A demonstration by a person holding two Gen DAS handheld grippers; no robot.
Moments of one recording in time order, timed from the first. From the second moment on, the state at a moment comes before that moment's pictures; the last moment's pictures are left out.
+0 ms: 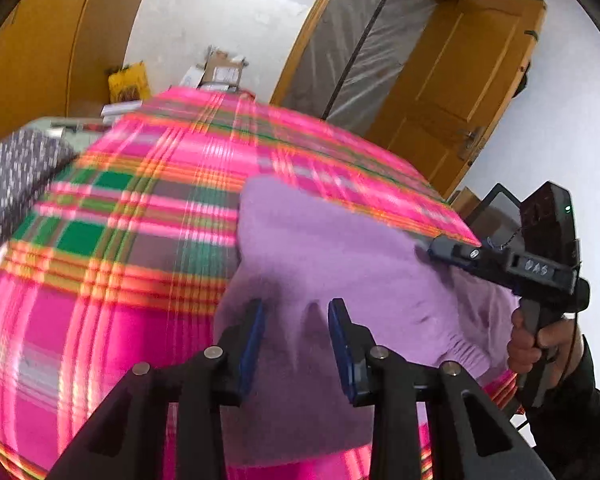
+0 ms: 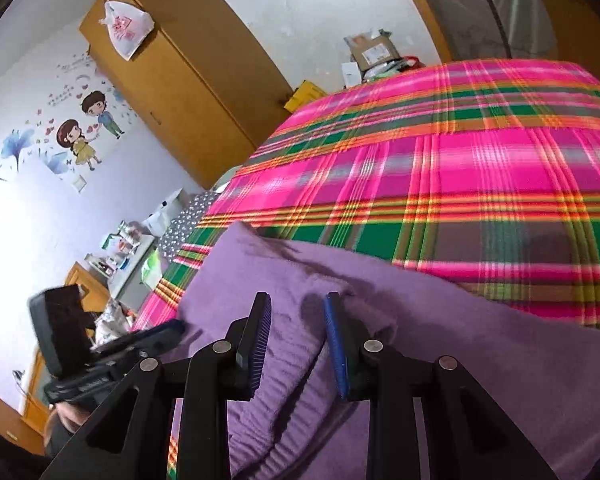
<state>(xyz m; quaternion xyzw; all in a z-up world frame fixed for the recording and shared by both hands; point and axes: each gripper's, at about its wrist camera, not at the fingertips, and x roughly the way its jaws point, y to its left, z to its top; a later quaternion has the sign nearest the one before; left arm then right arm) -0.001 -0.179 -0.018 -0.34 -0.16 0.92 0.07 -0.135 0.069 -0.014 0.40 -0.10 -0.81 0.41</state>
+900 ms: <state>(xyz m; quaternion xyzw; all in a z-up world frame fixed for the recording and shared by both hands) 0.007 -0.187 -0.032 -0.36 -0.16 0.92 0.07 -0.111 0.070 -0.004 0.38 -0.04 -0.81 0.44</state>
